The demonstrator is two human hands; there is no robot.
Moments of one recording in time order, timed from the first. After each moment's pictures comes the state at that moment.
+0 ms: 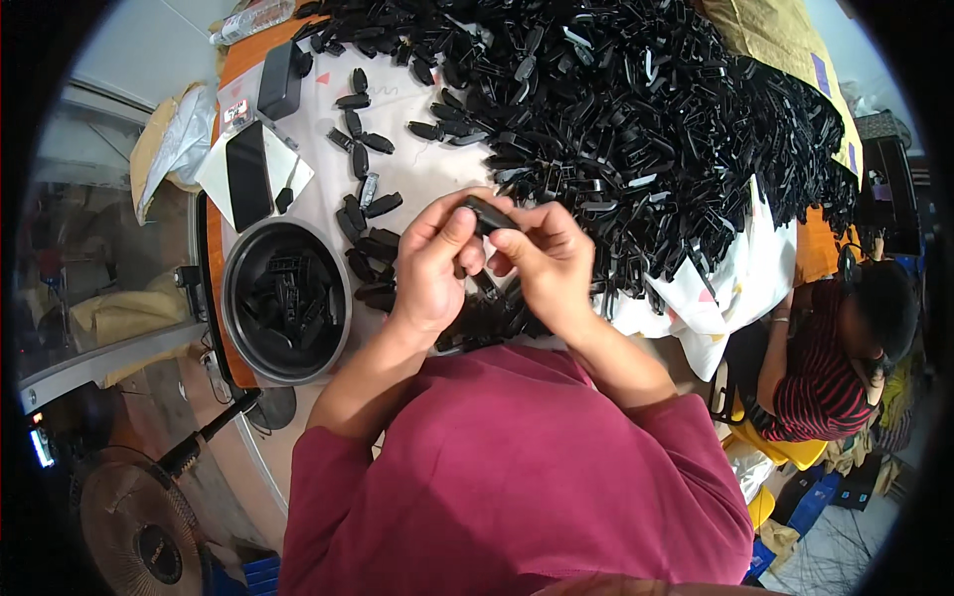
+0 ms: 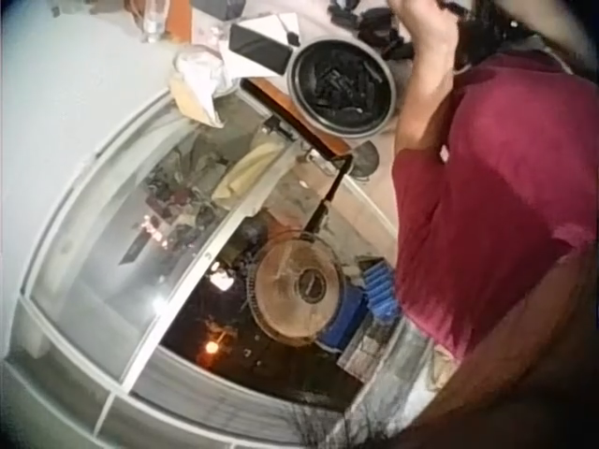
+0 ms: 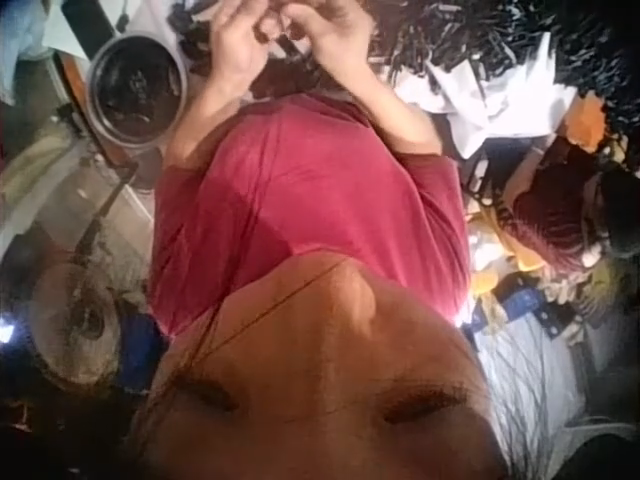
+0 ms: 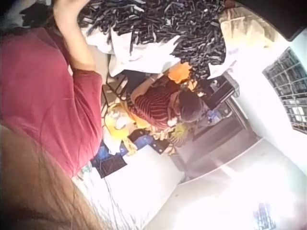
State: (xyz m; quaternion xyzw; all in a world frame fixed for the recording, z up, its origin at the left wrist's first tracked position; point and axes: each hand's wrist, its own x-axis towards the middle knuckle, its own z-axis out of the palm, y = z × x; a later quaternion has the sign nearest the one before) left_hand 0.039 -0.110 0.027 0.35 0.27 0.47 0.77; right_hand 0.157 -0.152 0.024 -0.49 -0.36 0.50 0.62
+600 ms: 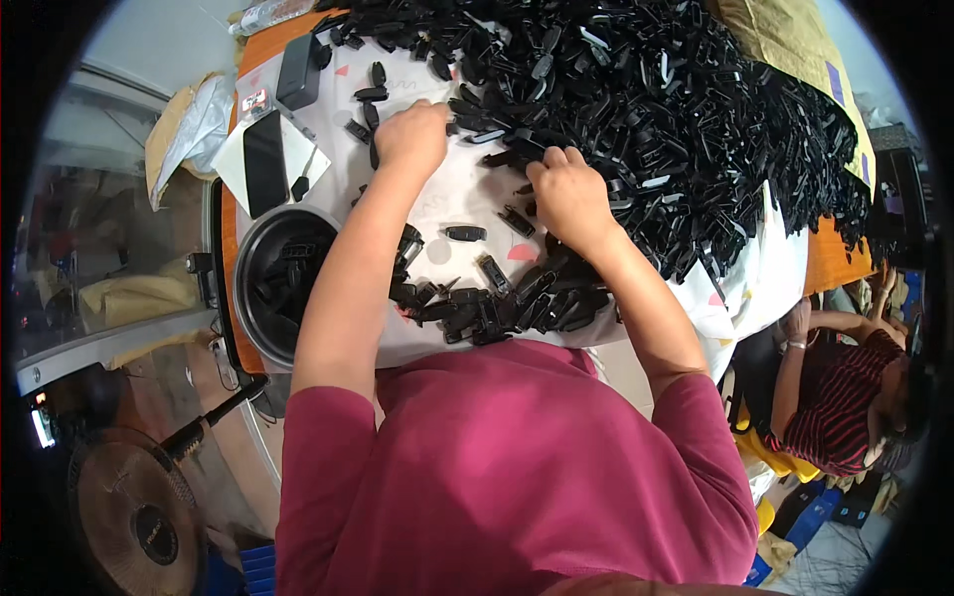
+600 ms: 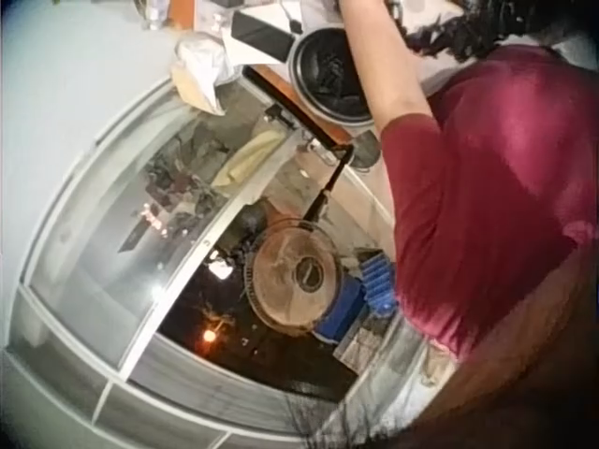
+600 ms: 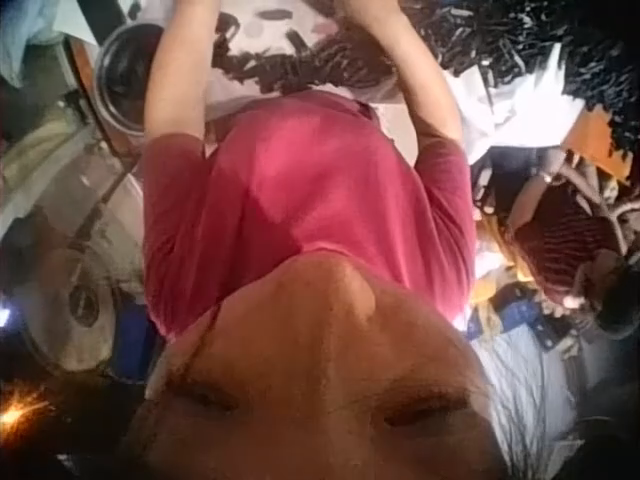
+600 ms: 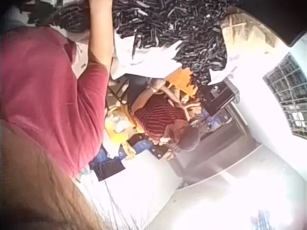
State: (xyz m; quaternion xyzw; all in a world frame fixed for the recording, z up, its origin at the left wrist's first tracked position) left_hand 0.032 0.030 -0.021 0.83 0.55 0.07 0.07; right_hand 0.210 -0.089 -0.007 -0.62 -0.78 -0.04 0.05
